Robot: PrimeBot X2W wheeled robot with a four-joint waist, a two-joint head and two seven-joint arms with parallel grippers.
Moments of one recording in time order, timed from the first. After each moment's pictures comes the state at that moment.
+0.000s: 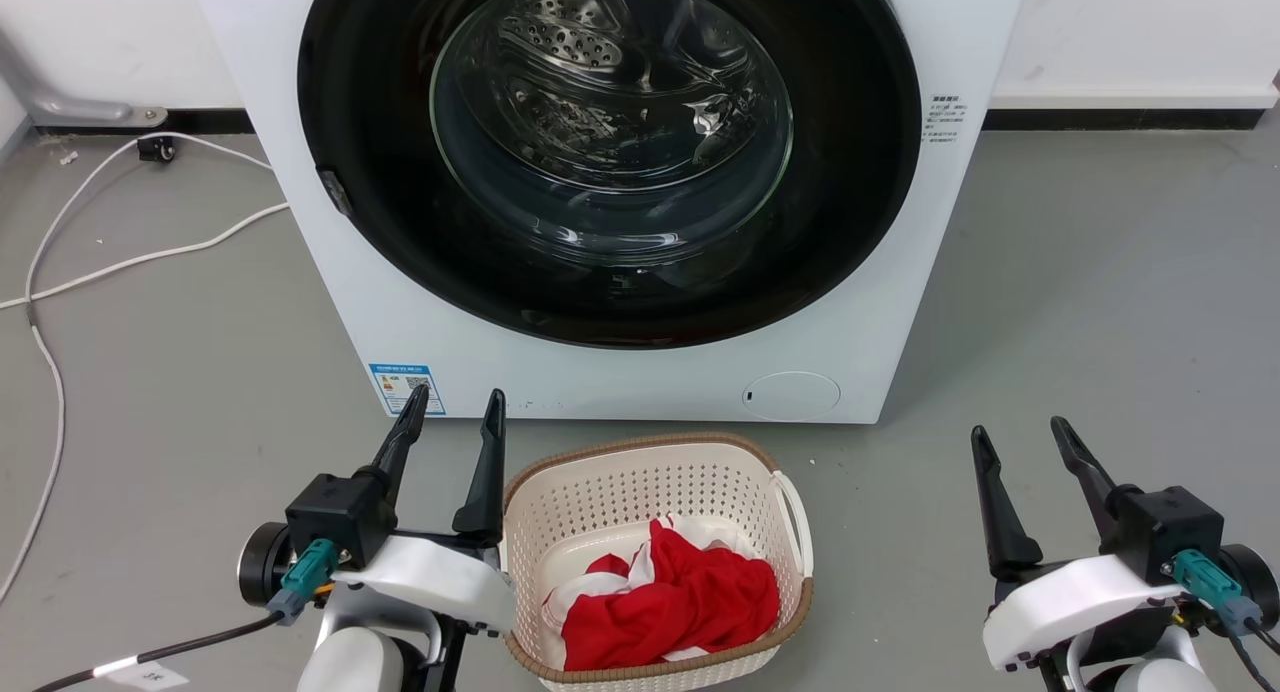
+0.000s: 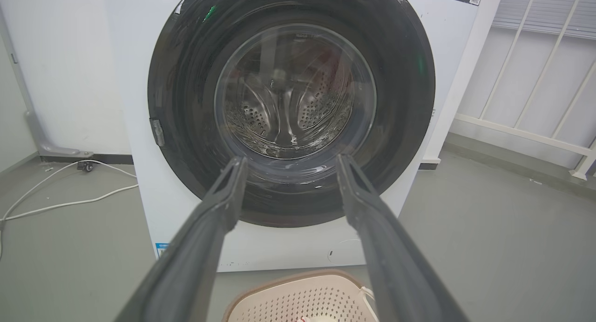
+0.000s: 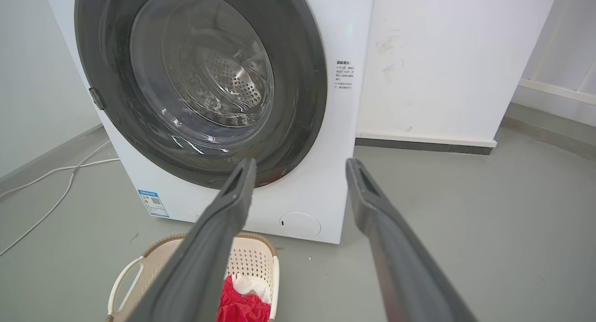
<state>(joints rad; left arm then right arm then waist) -0.15 0.05 -0.10 0.20 -0.21 -0.12 -0.22 -0.04 -0.05 -0.01 0.10 0.05 0.13 -0.11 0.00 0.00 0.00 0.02</state>
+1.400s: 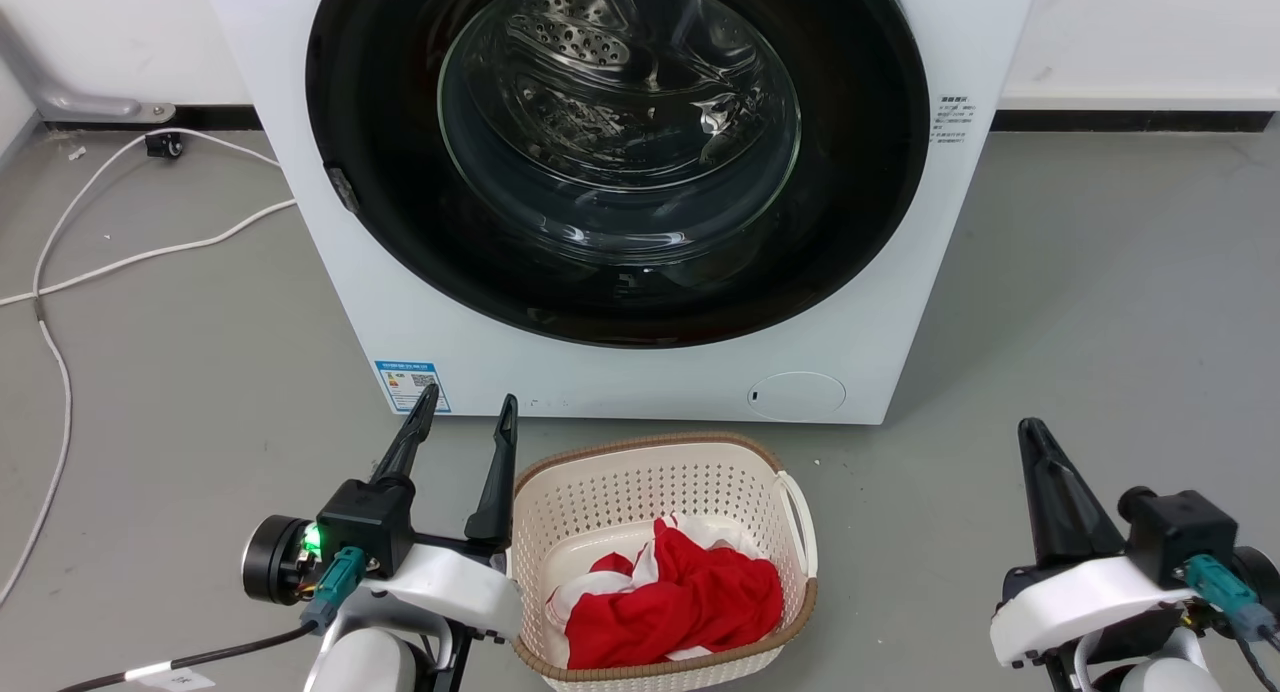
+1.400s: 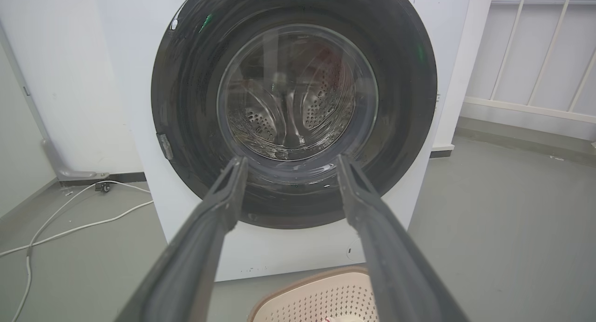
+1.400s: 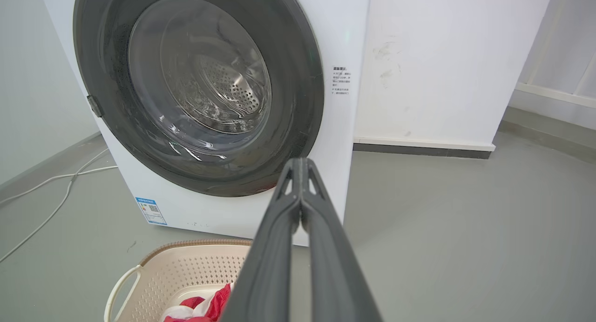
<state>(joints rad) -0.15 0.05 -0.11 0.22 -0.08 -0.10 -0.26 -0.04 -0.05 -0.03 0.13 0.04 0.13 -0.14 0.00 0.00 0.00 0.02</state>
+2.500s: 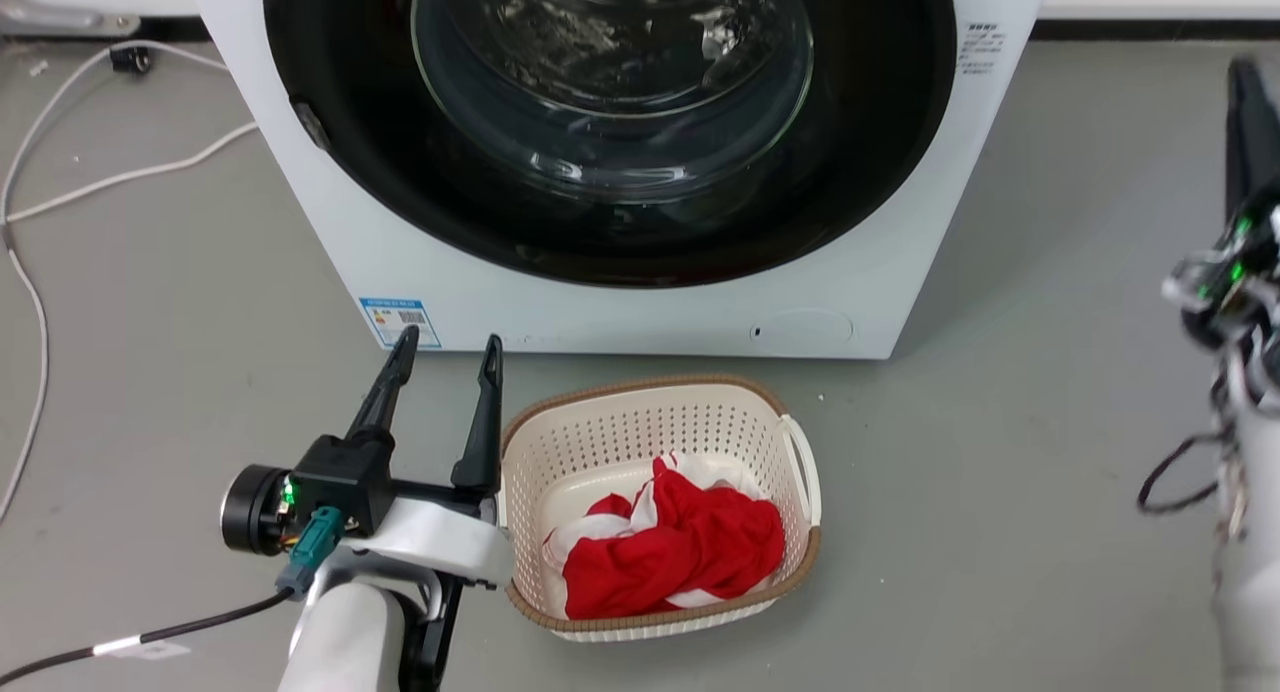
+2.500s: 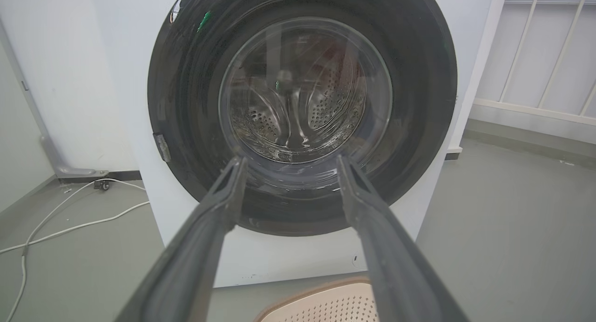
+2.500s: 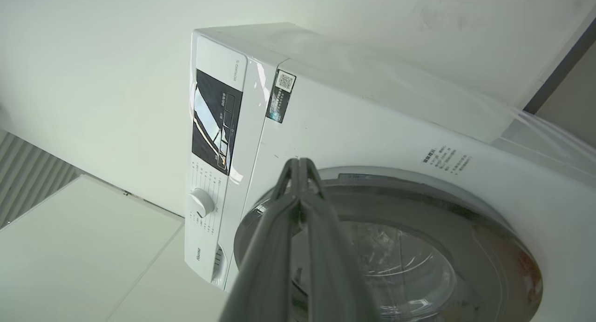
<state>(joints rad) -0.20 0.05 -0.09 0.18 -0.09 -0.09 -0.26 -0.61 -0.13 -0.19 0.38 1.34 0.13 0.04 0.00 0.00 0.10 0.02</state>
